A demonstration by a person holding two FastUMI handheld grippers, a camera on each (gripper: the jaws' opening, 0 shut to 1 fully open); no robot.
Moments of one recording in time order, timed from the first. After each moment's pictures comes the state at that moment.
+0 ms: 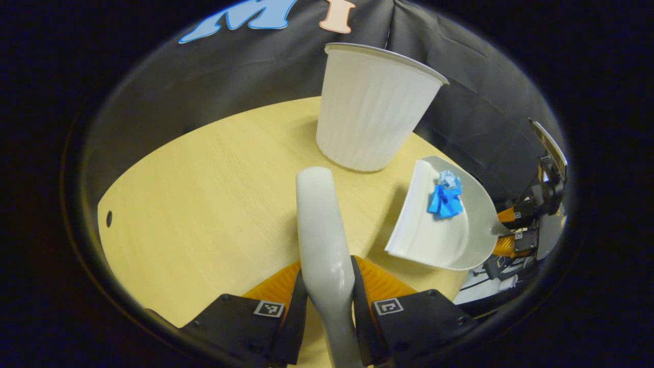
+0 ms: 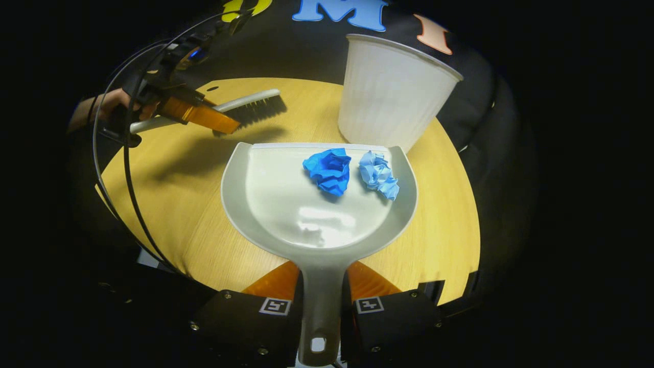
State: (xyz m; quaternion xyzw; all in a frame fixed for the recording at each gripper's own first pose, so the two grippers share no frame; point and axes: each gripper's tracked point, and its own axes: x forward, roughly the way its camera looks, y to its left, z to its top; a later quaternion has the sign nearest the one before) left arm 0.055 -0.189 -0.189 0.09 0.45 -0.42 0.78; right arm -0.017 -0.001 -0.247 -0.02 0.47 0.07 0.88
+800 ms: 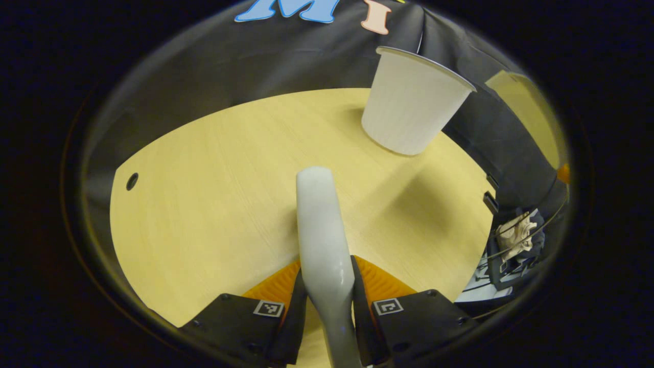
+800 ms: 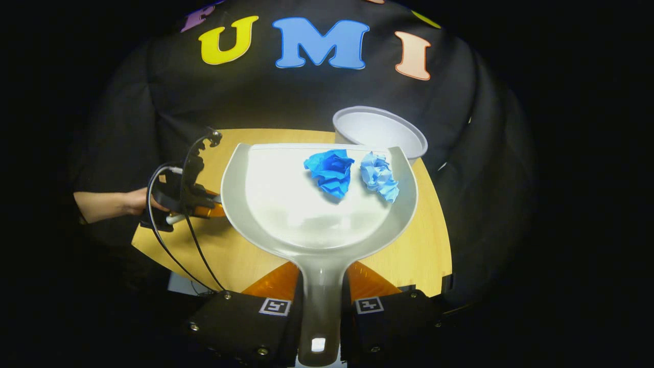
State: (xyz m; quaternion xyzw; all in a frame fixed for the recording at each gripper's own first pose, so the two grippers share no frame) left arm 0.060 -0.106 -0.197 0.09 0.49 -0.35 0.79; right arm 0.027 0.018 -0.211 0.05 0.42 0.06 0.90
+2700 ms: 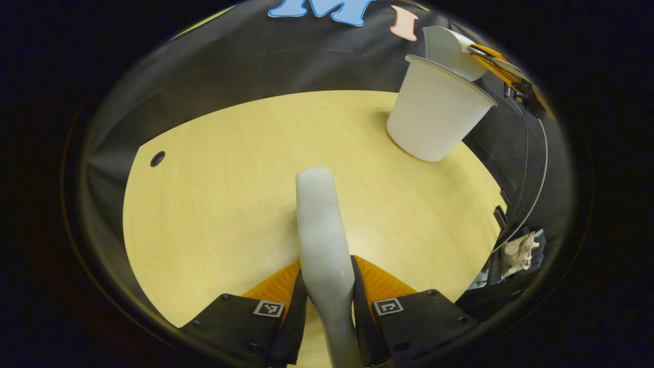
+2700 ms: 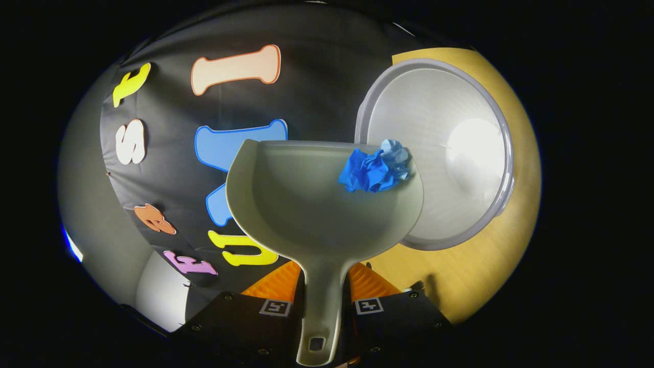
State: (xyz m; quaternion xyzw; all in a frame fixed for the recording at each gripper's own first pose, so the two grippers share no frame) left arm 0.055 -0.081 -0.182 0.07 0.50 -0.29 0.81; right arm 0.162 -0.007 -0.123 0.74 0.21 0.11 0.63
